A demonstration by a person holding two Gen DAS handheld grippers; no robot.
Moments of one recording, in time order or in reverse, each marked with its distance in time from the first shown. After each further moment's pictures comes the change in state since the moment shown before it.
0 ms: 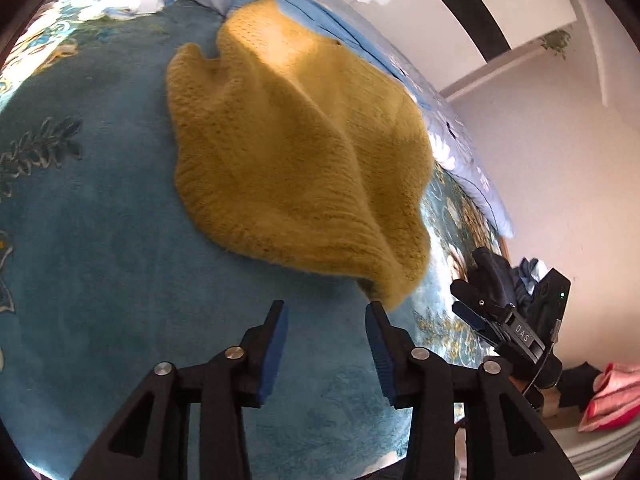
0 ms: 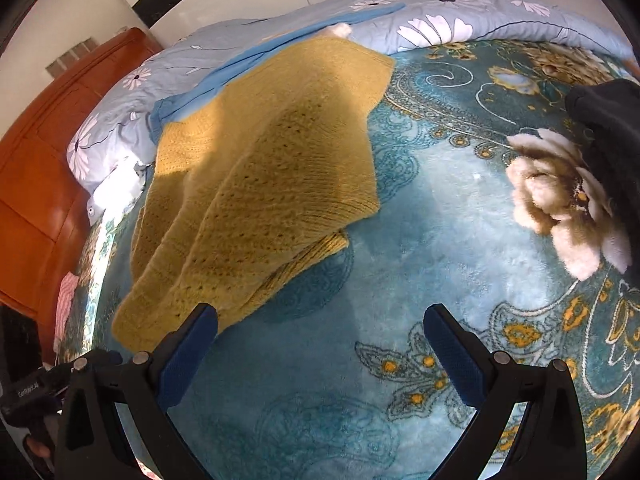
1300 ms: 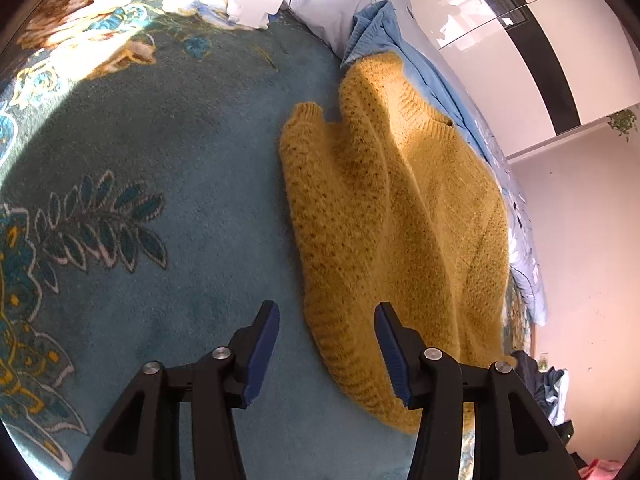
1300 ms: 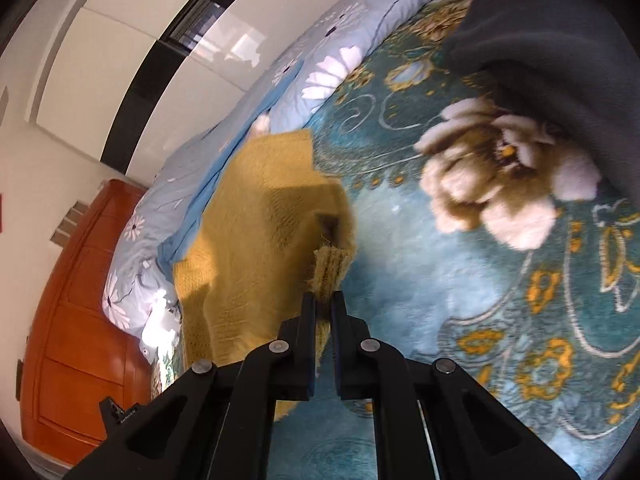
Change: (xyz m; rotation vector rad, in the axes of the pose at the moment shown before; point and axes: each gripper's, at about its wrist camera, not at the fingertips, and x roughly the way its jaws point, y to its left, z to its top) left arm 0.011 0.062 0.088 -0.162 -0.107 0.159; right arm -0.053 -0.099 -0.019 0.490 -0.264 0.181
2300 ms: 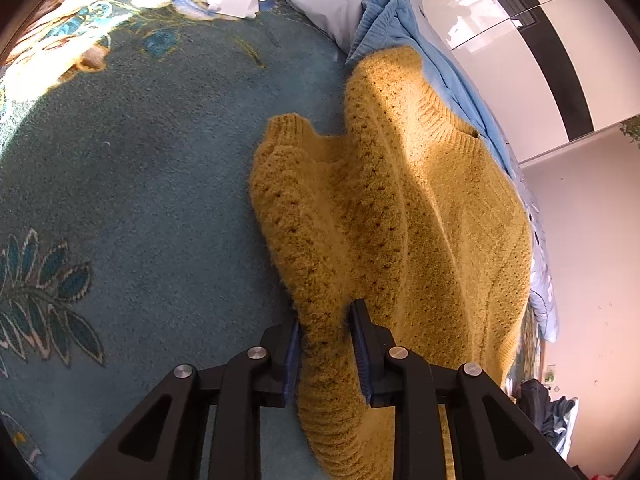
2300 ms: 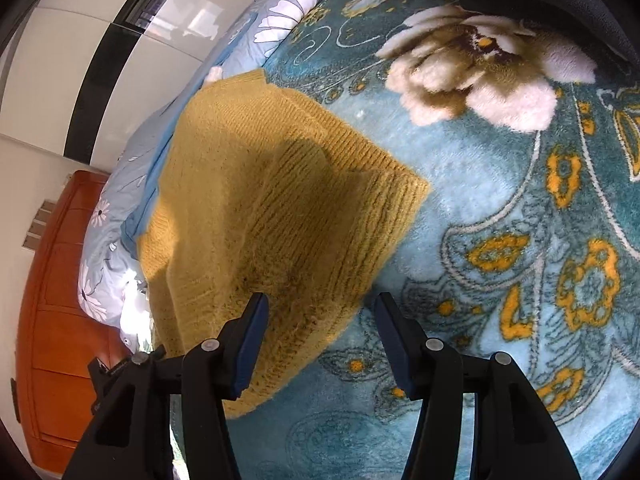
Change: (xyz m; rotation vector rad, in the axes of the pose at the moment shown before) left arm 0.057 -0.001 0.030 -0.039 0.025 -0.006; right arm 0.054 0.002 -0.039 0.076 0.157 -0.084
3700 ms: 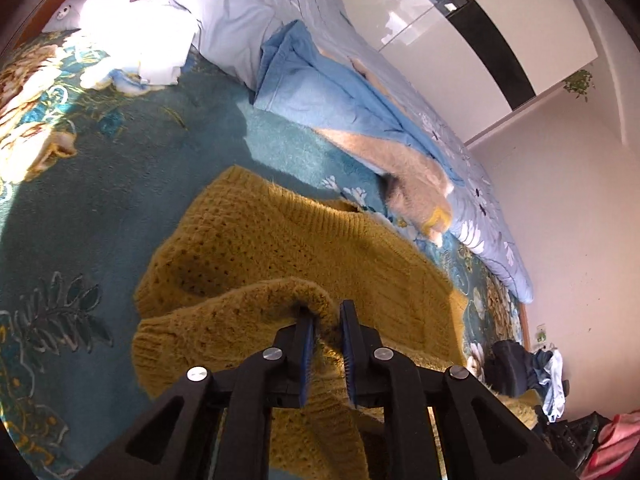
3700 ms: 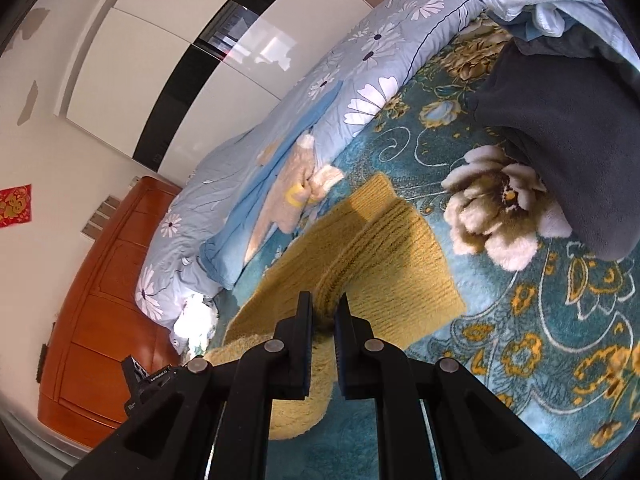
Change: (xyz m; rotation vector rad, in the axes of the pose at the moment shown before) left arm -0.043 -0.062 -0.010 0.192 -0.003 -0.091; right arm -0.113 0.034 0.037 -0.167 -0.133 0.161
